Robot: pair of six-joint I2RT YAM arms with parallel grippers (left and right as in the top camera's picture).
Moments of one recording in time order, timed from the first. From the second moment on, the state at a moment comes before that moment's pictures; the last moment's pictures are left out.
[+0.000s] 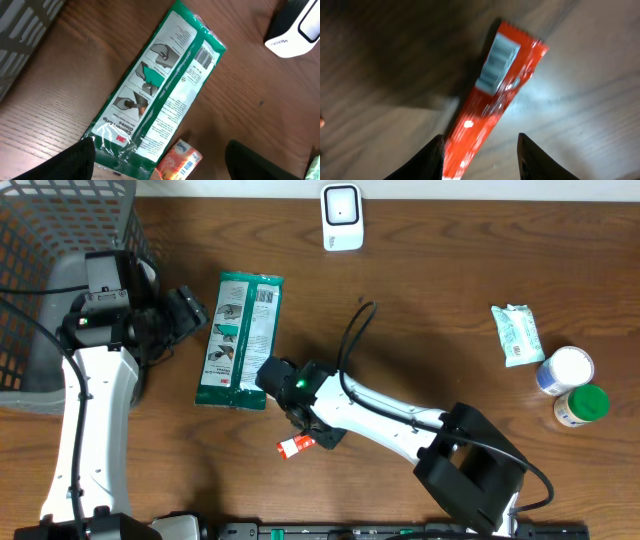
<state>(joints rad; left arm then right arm) 0.13 1.44 1.27 -0.89 0.24 -0.48 0.97 1.98 1.38 -1.00 0.03 1.64</state>
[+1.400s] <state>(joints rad) 0.13 1.44 1.27 -0.89 0.24 -0.48 0.79 1.82 1.29 -0.87 0.32 0.94</state>
